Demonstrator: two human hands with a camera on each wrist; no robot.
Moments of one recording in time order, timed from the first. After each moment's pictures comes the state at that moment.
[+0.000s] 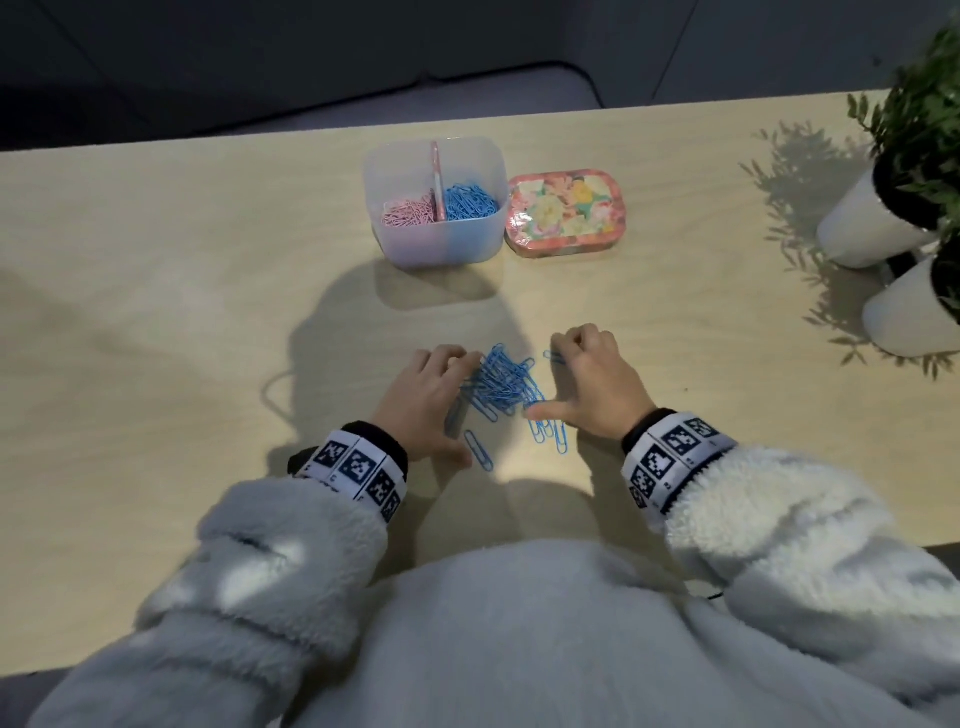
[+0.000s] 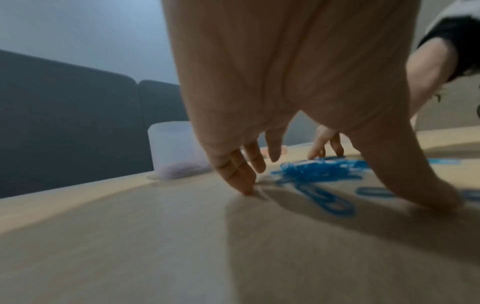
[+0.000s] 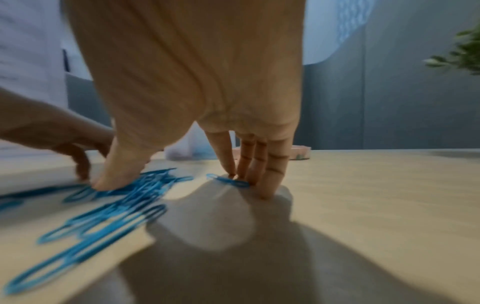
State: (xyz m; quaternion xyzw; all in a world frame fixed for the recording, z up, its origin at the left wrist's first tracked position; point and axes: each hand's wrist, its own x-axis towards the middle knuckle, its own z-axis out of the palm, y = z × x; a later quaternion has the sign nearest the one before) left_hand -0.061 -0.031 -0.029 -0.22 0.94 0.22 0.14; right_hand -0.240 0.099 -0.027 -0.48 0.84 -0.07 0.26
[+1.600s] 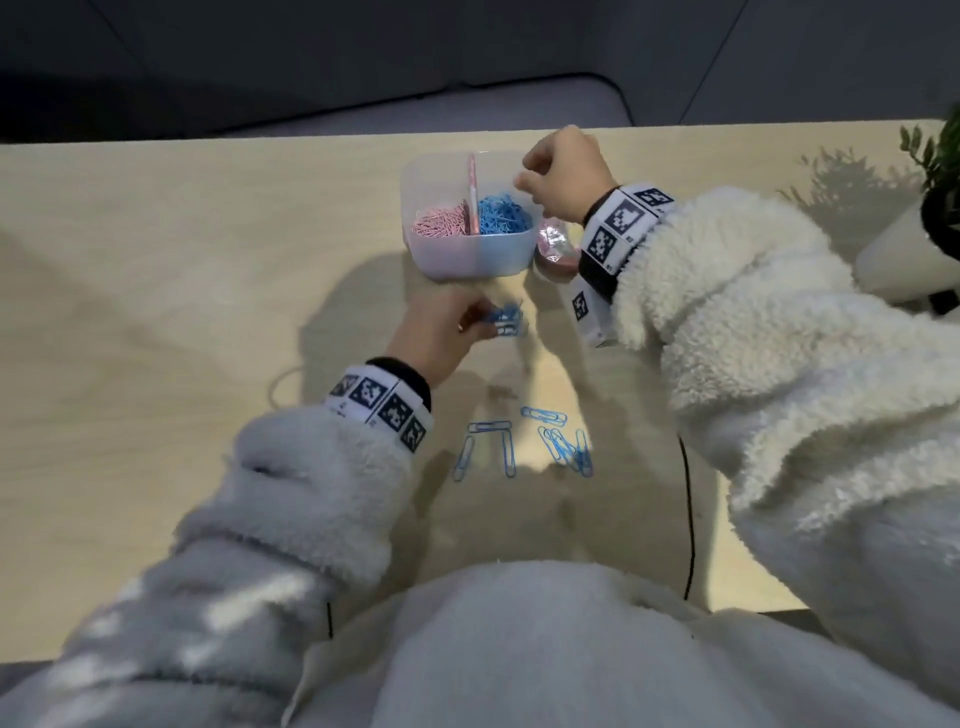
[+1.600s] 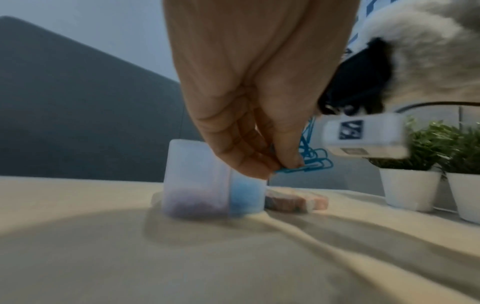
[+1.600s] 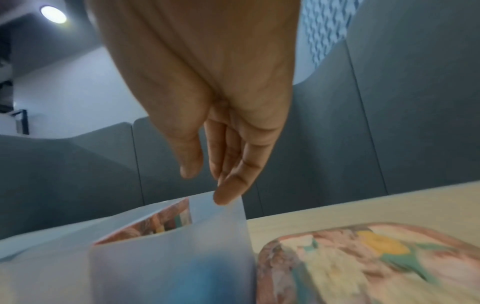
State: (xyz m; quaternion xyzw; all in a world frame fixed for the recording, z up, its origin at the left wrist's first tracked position) left_hand -0.103 -0.072 0.020 -0.36 0.86 0.37 -0.06; right_hand -0.305 -0.095 0.042 -0.43 0.84 -0.27 0.20
